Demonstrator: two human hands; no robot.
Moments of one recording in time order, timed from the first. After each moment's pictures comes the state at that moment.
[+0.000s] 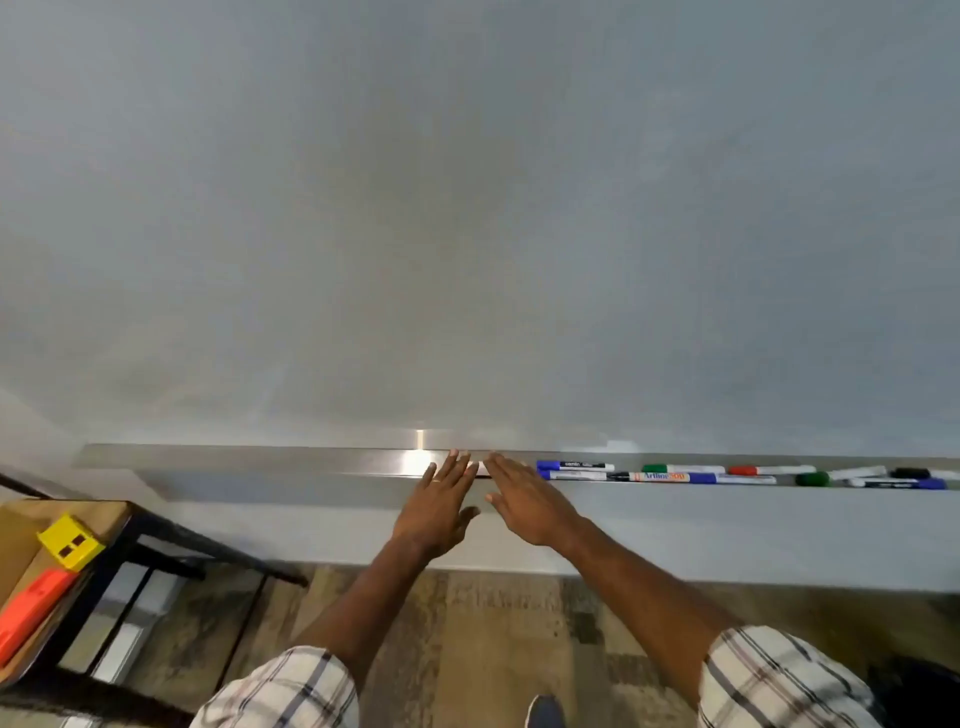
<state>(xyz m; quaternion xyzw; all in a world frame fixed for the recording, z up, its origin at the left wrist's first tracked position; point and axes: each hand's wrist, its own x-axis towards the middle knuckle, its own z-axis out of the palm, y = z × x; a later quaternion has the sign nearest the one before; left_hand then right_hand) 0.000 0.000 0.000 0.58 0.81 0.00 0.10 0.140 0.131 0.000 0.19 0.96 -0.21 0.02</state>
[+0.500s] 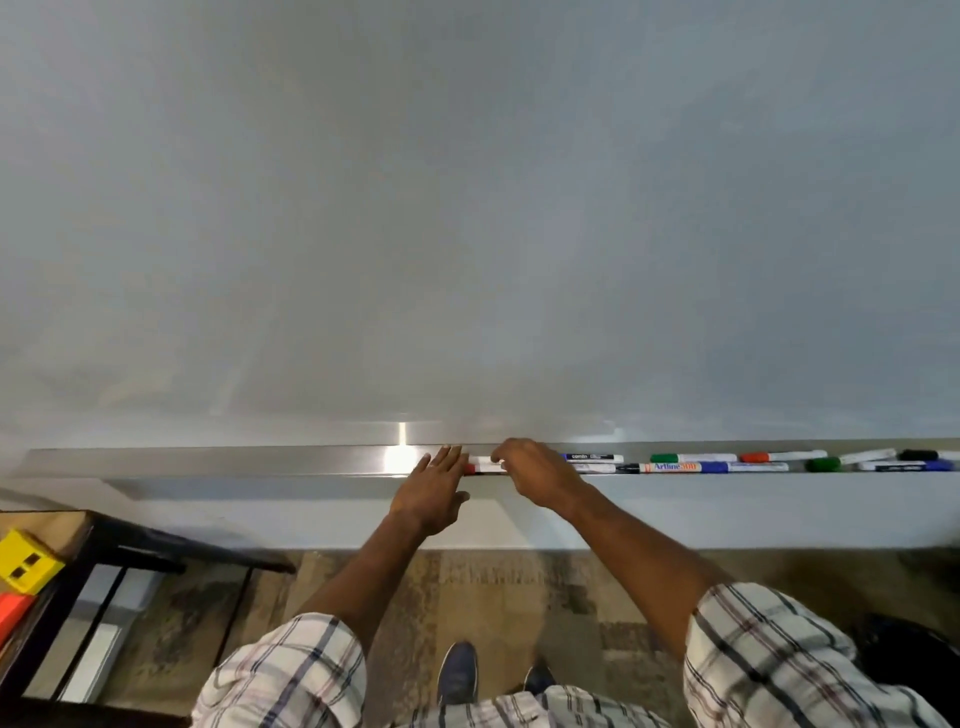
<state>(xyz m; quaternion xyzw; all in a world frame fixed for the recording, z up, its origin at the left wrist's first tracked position) -0.053 0.032 -0.031 0.58 0.80 -0.05 0.16 0.093 0.169 -0.003 0.25 0.95 -0.18 0.04</state>
